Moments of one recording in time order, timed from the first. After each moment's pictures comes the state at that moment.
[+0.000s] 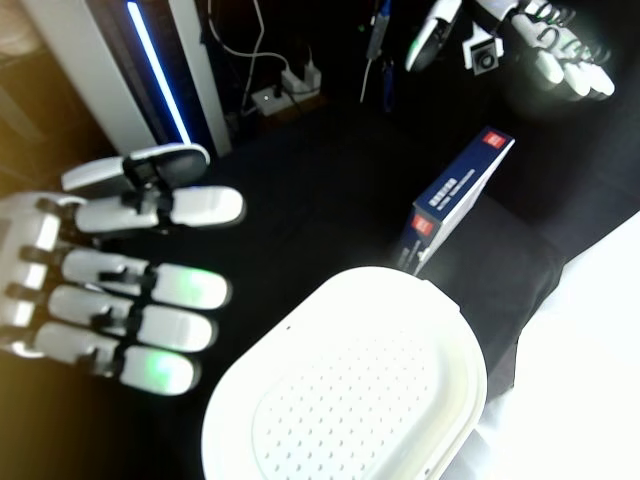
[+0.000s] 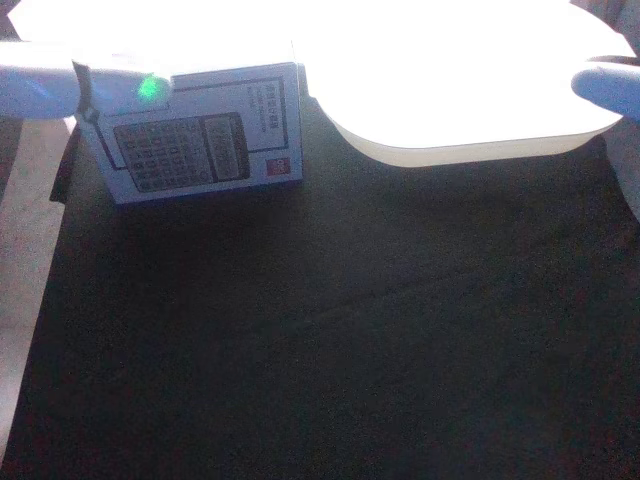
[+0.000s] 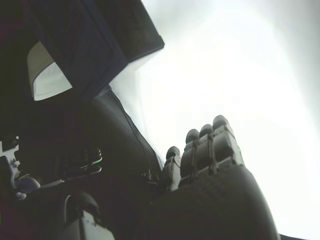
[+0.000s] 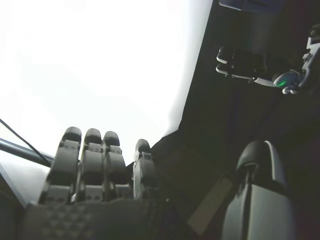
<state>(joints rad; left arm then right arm) 0.47 -0.80 1.10 -0.15 -0.80 1.11 -0.72 -0.97 1.27 0.16 1.27 -0.50</state>
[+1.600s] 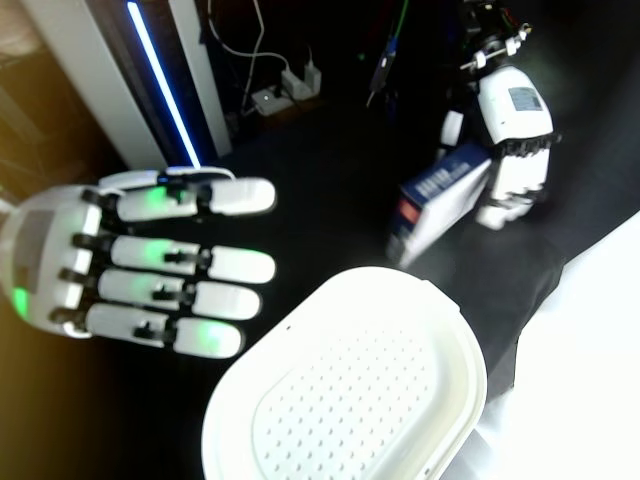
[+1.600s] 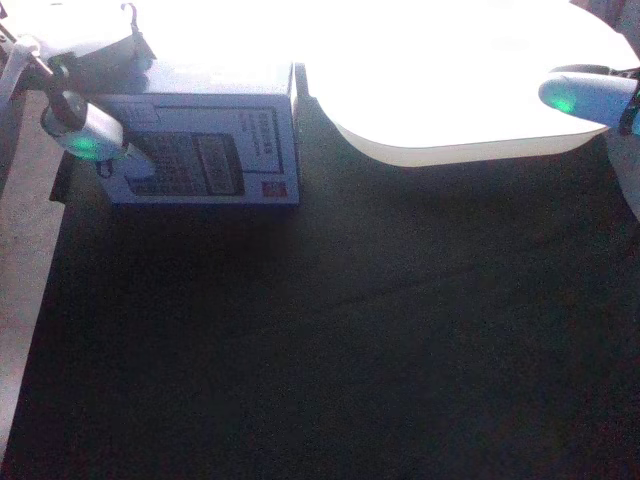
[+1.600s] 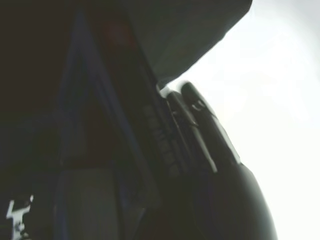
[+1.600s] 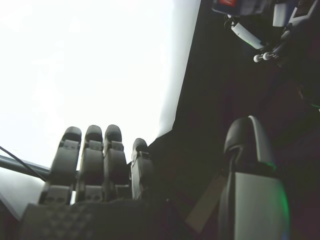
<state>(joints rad) 0.35 -1.06 1.40 -0.09 -0.27 1.11 -0.71 -1.02 1.28 0.14 1.28 -0.50</state>
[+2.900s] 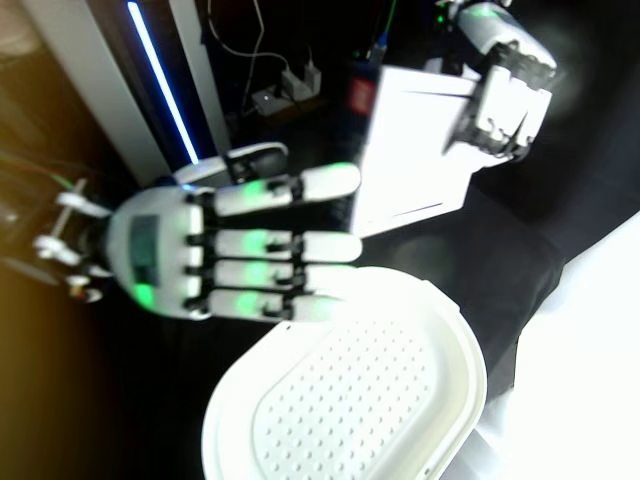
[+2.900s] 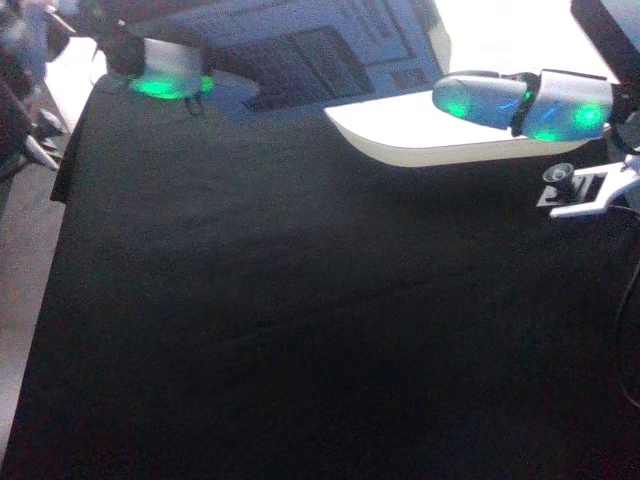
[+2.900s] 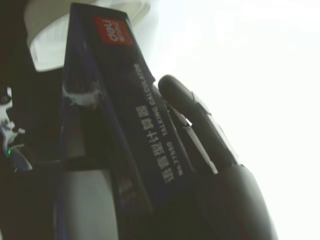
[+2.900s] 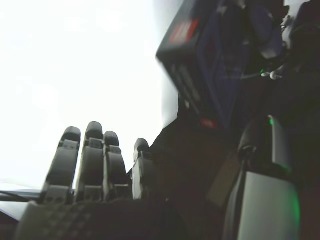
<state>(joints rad) 0.33 -1.06 1.25 0.00 -0.73 0.97 -0.62 -1.24 1.40 0.19 1.26 -0.40</state>
